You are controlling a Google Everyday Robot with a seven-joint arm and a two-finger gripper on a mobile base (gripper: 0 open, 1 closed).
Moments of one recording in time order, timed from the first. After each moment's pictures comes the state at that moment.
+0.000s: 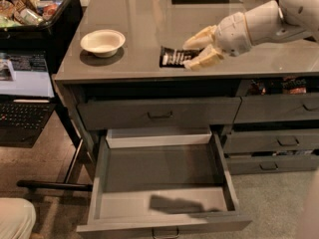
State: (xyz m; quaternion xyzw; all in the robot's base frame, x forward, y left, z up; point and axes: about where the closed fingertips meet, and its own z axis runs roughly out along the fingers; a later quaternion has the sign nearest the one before) arm 0.649 -0.106 0.913 -0.69 0.53 0.19 0.45
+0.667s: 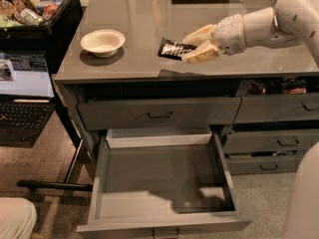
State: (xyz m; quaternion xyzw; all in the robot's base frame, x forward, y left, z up) arm 0.688 -0.107 0.911 -0.62 0.57 0.22 0.49
